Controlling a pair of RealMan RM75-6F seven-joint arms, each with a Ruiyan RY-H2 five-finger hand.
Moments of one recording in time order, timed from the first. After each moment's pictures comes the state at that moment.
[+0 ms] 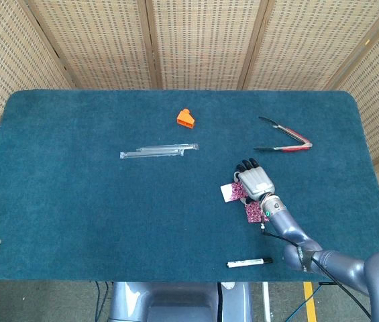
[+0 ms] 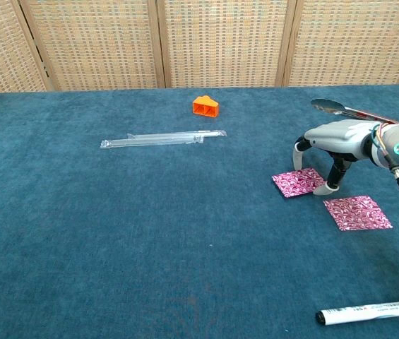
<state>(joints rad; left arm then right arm) -0.02 -1.00 -0.02 -1.60 1.41 1.43 -0.08 0.86 -1.57 0.12 -1.19 -0.93 0.71 -0.40</state>
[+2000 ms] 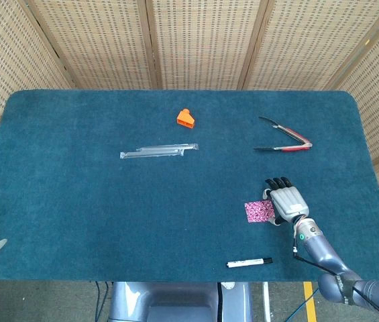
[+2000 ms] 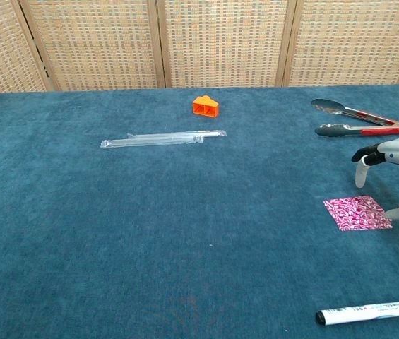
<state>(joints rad) -0.03 -1.00 -0.01 -1.61 1.45 1.43 -0.08 0.67 -1.35 0.03 -1.47 -0.98 0.84 -0.35</state>
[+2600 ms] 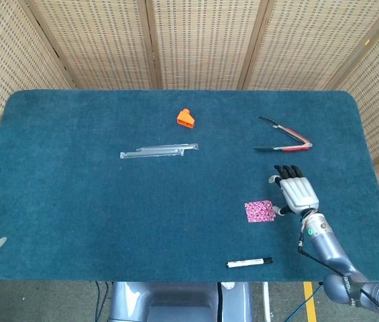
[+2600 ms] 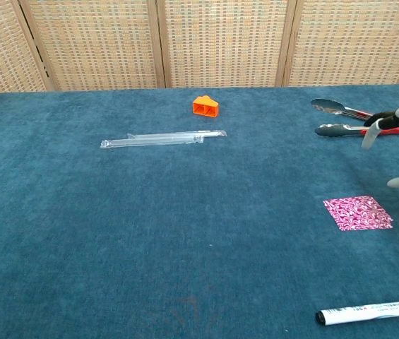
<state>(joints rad) -0.03 -1.02 -0.02 -1.60 1.44 1.45 -0.08 0.62 -1.29 0.09 -1.53 -1.01 0.96 -0.28</state>
